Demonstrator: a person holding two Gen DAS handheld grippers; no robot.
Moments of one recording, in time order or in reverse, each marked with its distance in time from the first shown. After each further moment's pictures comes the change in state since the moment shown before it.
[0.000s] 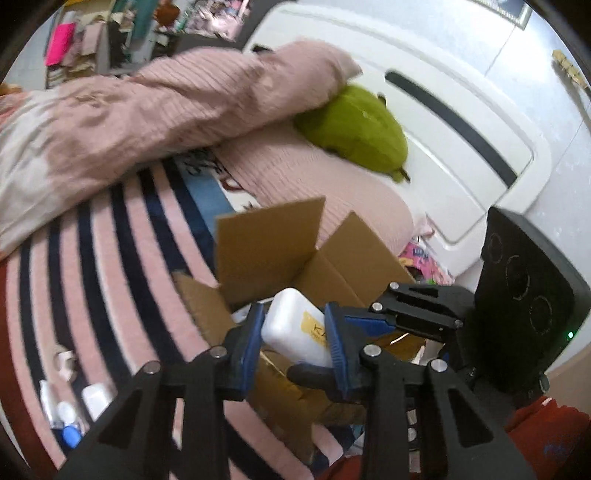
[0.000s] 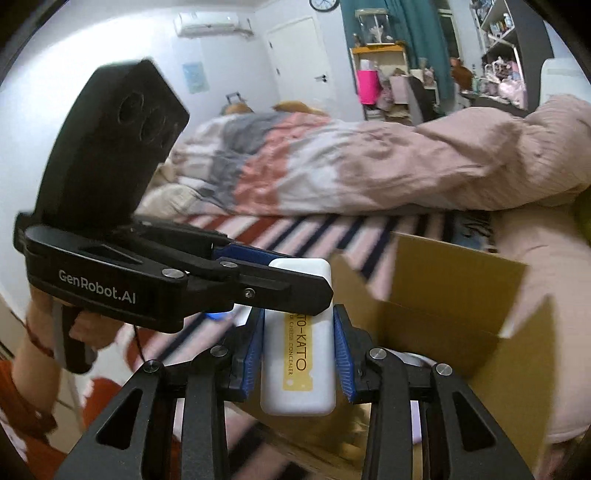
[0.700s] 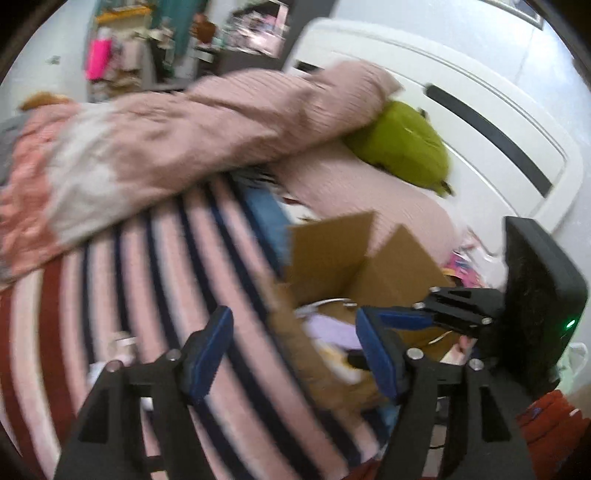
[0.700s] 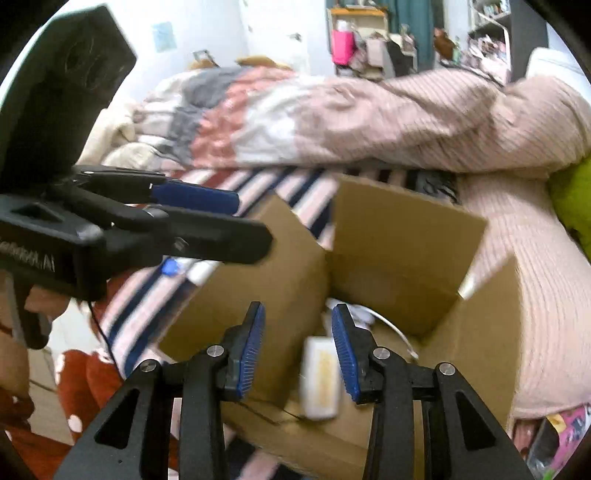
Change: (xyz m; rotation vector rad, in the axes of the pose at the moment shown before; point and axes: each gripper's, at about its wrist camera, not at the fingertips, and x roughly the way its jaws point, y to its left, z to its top) left arm -0.068 0.019 -0.024 -0.052 -0.106 0.255; right arm 0.007 -0.014 -0.008 0.007 0.150 -0.093
